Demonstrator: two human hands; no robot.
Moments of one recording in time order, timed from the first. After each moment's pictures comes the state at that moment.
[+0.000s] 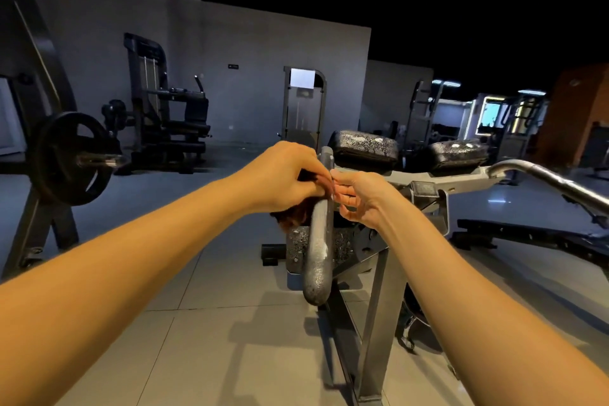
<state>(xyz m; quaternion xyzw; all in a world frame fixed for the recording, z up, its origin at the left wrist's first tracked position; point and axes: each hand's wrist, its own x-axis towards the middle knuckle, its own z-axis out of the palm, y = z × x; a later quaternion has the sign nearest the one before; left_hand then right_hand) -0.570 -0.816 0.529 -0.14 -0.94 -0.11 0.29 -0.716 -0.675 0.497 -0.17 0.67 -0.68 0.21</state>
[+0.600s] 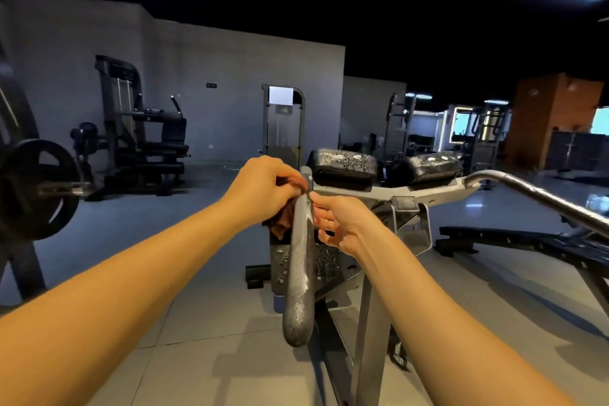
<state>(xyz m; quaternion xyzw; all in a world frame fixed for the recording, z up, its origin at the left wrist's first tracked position) -0.621 -0.832 0.526 -0.07 -0.91 -0.19 0.37 -0.713 -0.681 0.489 -0.16 0.66 -0.71 0.20</state>
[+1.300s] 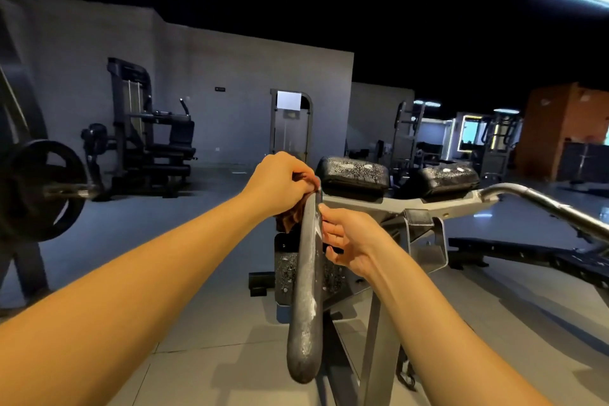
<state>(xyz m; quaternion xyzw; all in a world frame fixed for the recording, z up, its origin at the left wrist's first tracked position) -0.660 -0.842 0.541 -0.04 -0.90 -0.22 0.37 -0.724 -0.686 0.483 -0.17 0.66 -0.70 0.21</state>
